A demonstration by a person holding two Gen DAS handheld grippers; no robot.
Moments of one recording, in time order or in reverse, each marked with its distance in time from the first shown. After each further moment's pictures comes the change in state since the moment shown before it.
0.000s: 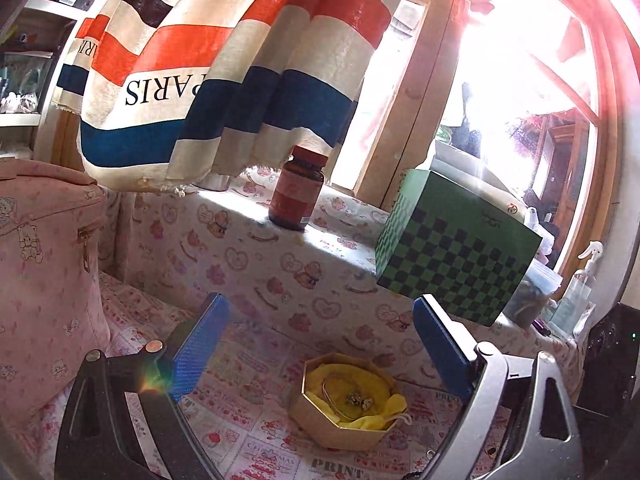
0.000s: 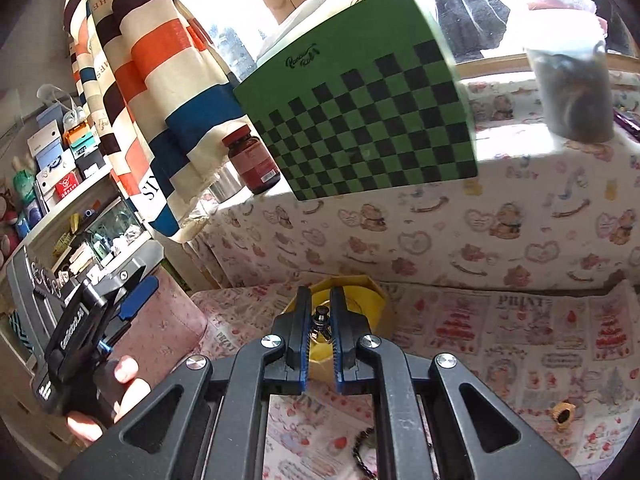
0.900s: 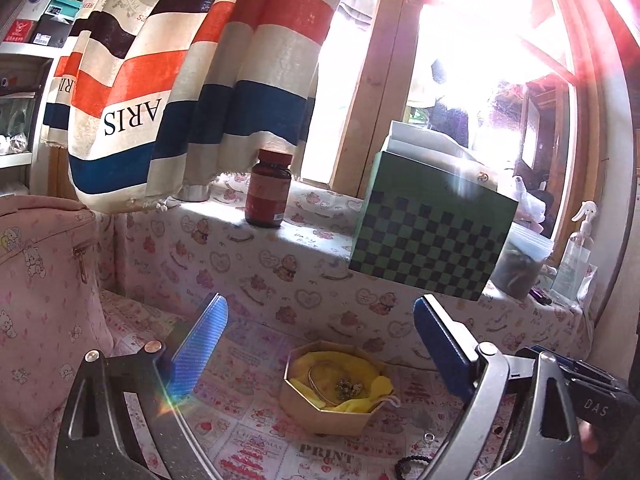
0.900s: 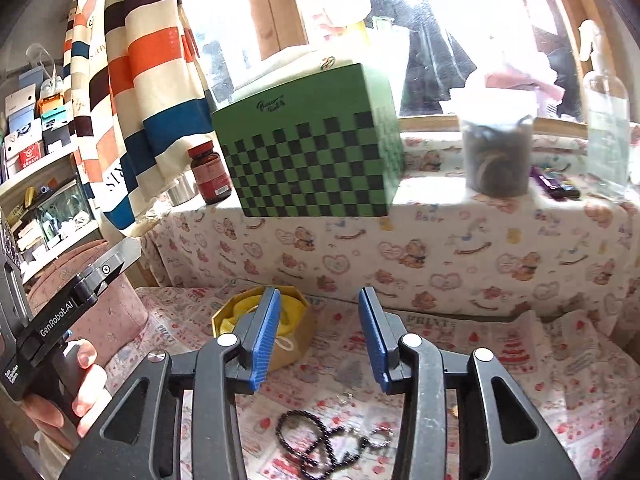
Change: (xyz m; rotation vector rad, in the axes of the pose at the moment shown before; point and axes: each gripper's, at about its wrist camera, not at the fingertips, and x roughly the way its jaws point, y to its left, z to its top) left arm -0.017 -0.045 -0.015 0.133 -0.003 0.006; right arm -0.083 -0.008 -0.014 -0.158 -0.100 -0.325
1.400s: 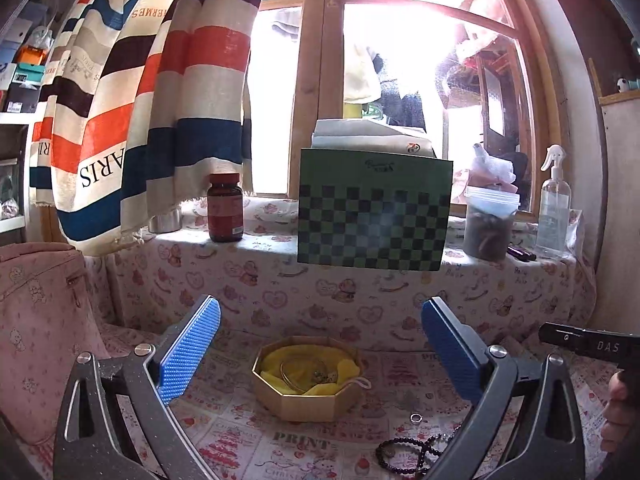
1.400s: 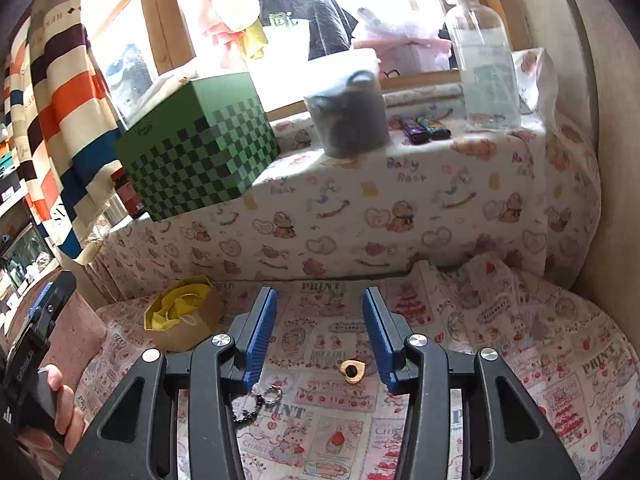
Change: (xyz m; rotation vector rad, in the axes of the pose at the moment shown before) left arm -0.021 -0.064 -0.029 0.224 -0.072 0.008; right arm -0.021 -0.094 -0.029 0.205 0.059 -0.129
